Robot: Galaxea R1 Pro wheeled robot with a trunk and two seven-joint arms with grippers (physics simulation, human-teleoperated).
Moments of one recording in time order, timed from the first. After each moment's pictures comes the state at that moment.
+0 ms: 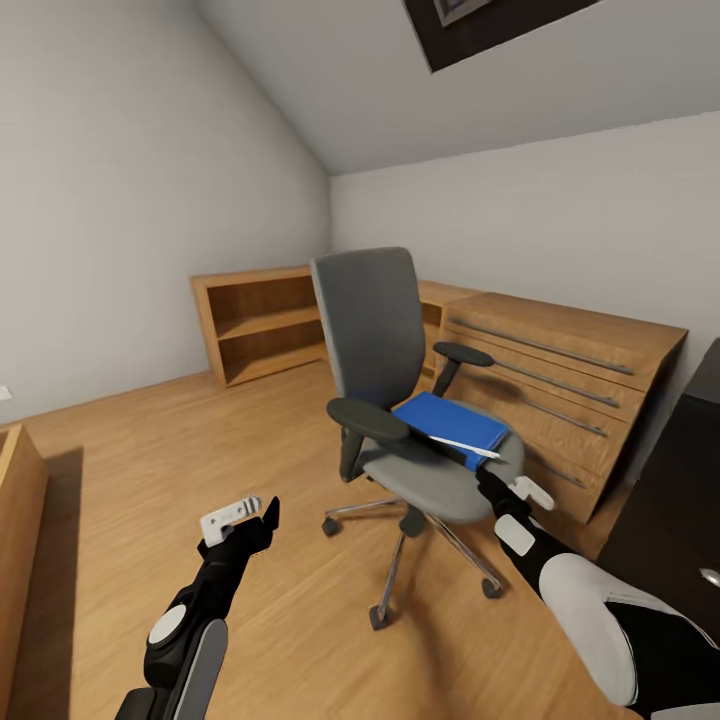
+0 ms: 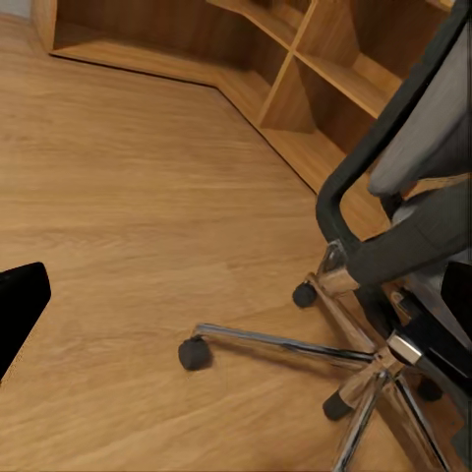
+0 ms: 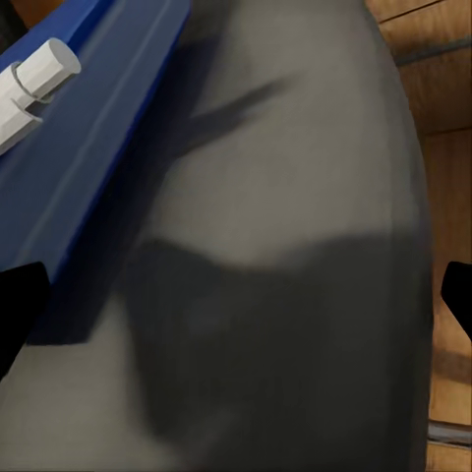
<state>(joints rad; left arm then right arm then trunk) -0.12 -0.15 -0.03 -1.62 0.28 0.27 0.18 -0.93 -0.05 -0.14 -0.13 -0.60 -0.29 0.00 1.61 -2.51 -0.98</state>
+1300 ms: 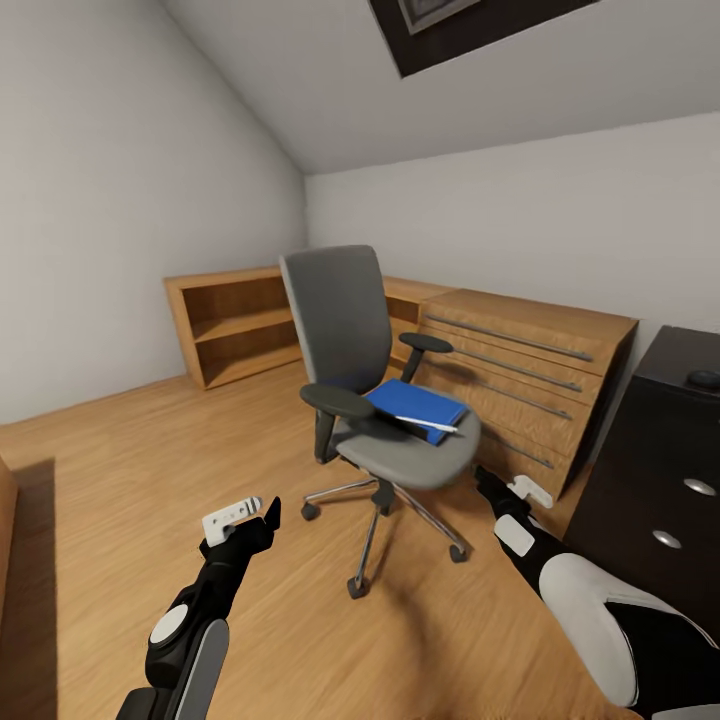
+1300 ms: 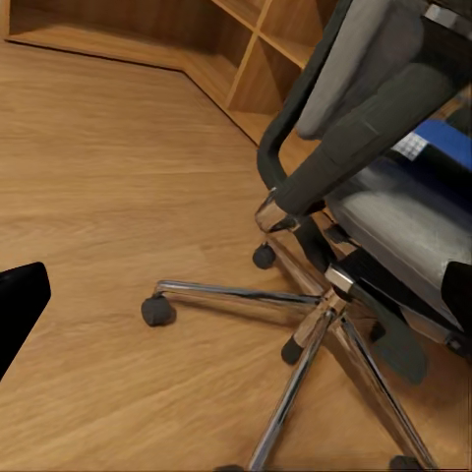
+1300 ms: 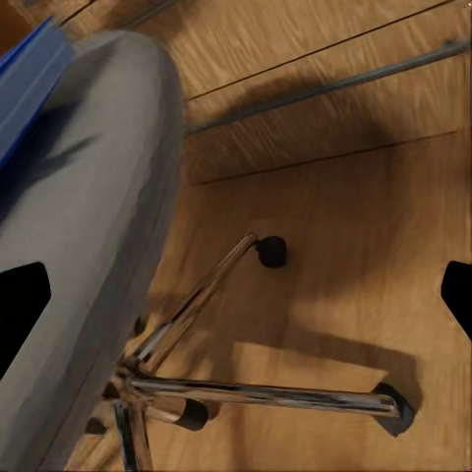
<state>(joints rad) -0.12 -0.15 -0.04 -1.62 0.28 0.27 0.18 -0.93 -0.05 -0.13 -0.13 -0.60 -0.30 0.01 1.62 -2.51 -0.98</state>
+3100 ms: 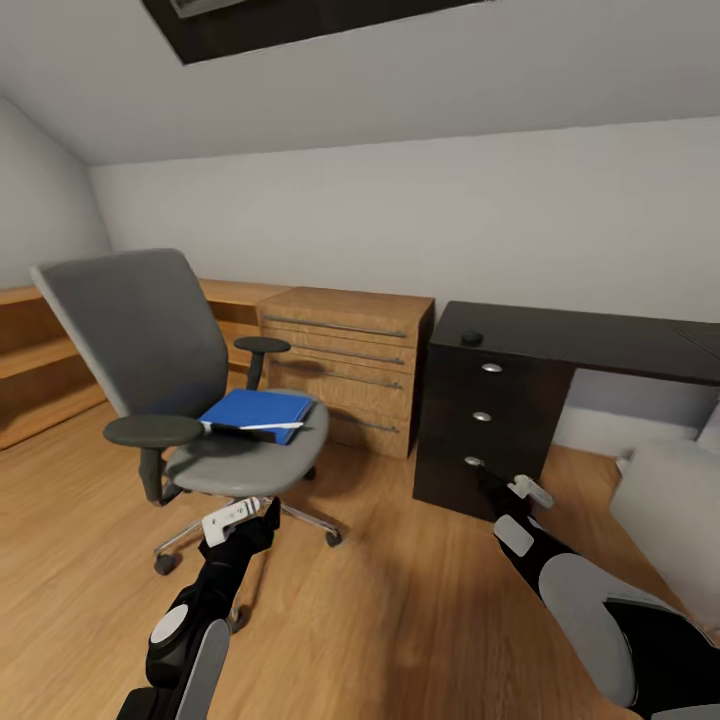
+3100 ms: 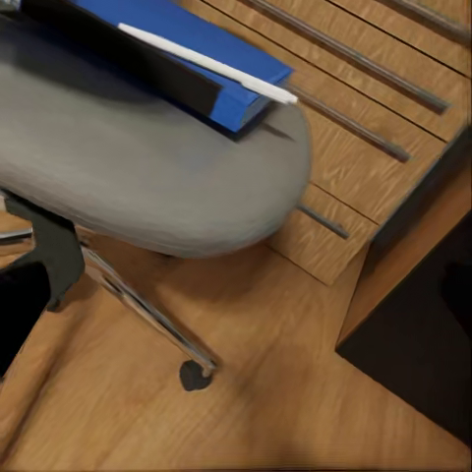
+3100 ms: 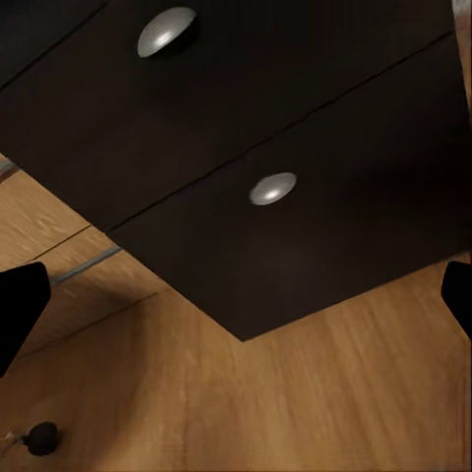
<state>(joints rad) -0.12 -0.15 -0.04 -1.62 0.28 0.27 0.19 -0.93 -0.05 -0.13 -0.13 -0.59 -0.31 0.01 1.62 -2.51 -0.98</state>
